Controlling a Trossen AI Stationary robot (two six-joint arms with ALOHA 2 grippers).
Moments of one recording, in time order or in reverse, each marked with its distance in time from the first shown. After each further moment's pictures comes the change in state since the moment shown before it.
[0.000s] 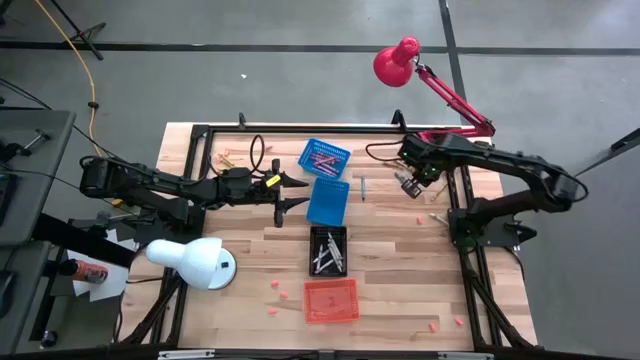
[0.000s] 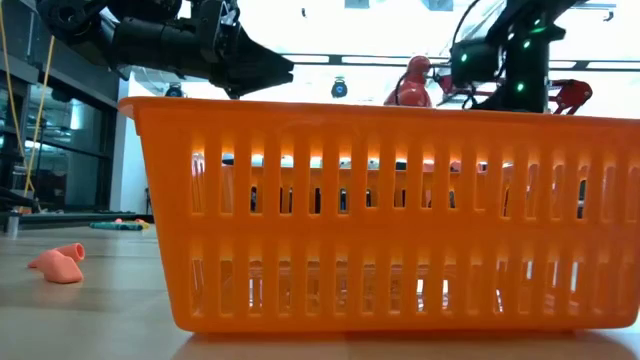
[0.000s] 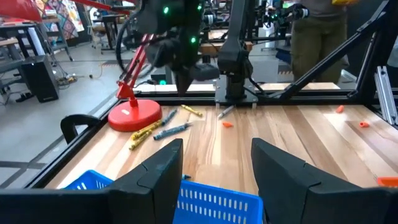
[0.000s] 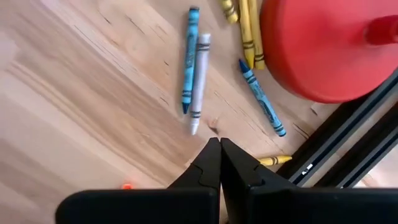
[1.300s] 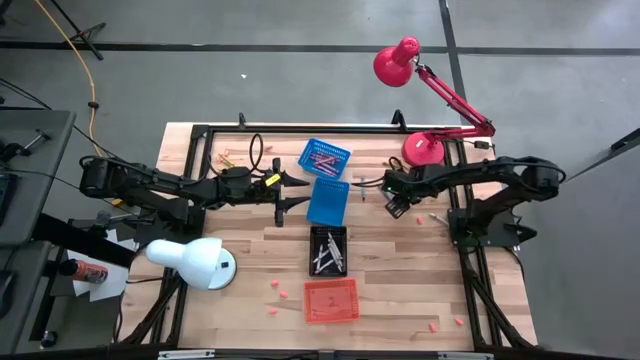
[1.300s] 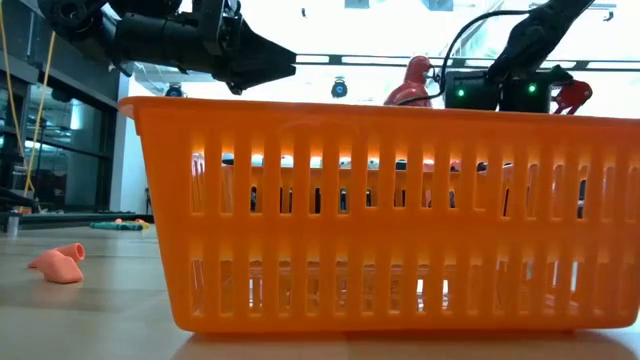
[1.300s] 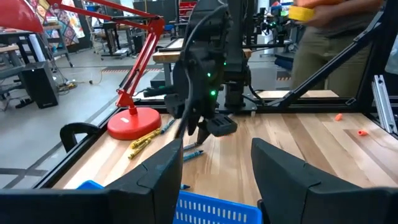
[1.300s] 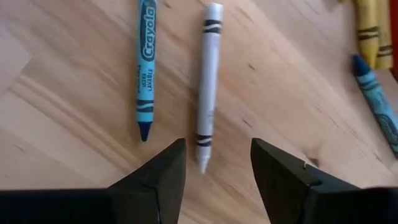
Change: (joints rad) left arm -0.003 0.000 0.017 0.009 0.000 0.000; right arm 0.268 0.172 -0.211 0.384 0.050 0.308
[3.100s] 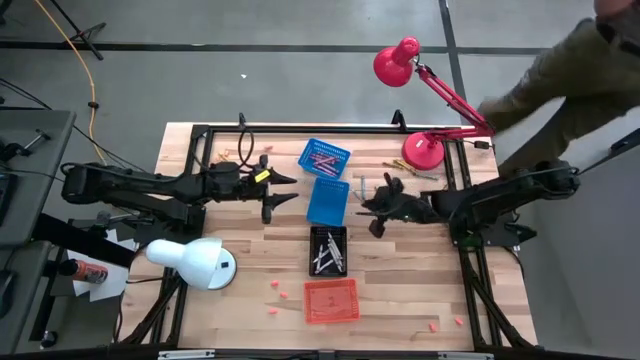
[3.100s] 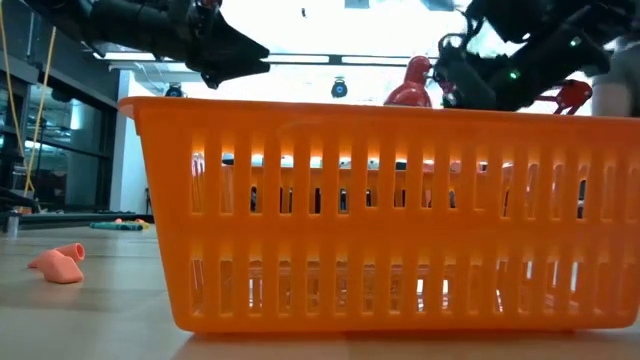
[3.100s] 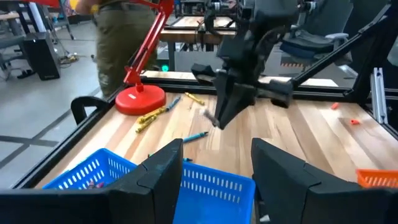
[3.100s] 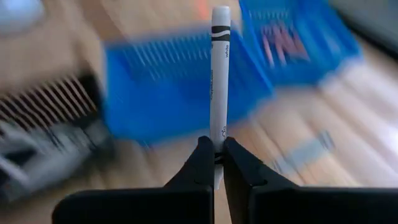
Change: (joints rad) left arm 0.019 -0.220 0.000 -0.313 -0.004 -0.055; right arm 0.374 -0.164 -0.144 0.817 0.203 -0.211
